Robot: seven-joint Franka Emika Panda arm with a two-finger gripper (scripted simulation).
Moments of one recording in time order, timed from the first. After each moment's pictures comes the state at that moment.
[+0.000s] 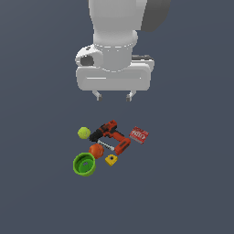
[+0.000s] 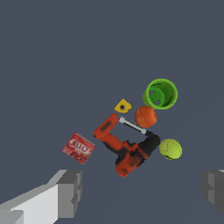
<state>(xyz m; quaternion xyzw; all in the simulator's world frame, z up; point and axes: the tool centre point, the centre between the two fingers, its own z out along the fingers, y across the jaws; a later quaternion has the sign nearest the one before) 0.016 -0.009 0.344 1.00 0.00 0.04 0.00</state>
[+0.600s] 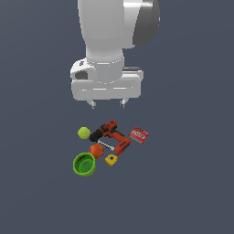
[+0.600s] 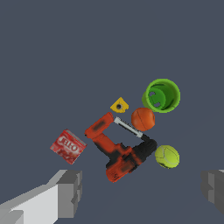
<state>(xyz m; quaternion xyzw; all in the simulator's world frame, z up) 0.020 -0.029 0.314 1.00 0.04 0.03 0.00</state>
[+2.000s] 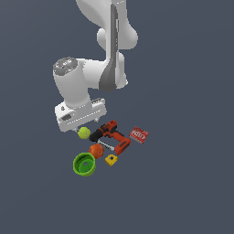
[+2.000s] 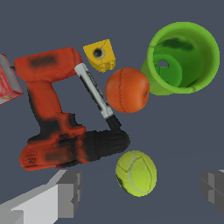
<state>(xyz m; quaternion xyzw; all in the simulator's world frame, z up) -0.006 -0.140 0.155 0.96 0.26 0.01 0.00</state>
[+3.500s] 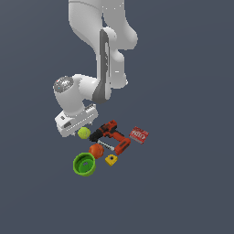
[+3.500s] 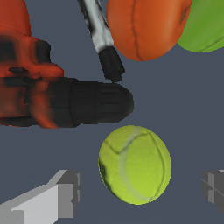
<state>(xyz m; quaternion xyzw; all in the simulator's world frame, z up) -0.040 -0.183 0.075 0.93 0.36 0.00 0.00</state>
